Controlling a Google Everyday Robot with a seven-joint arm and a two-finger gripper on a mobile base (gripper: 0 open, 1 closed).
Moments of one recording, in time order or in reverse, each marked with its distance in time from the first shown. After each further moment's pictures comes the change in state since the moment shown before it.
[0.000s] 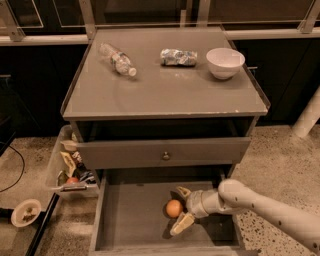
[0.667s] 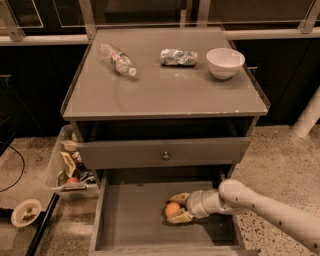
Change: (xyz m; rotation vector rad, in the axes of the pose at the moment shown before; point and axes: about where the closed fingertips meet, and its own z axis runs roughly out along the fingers) arm 0.000 0.000 0.001 0.000 -0.001 0.001
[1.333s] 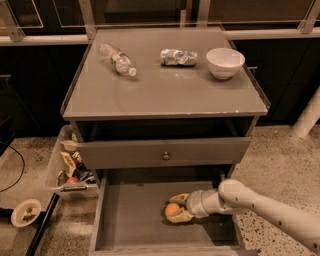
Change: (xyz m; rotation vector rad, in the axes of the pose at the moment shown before) arm 0.000 0.000 0.000 0.000 0.000 0.000
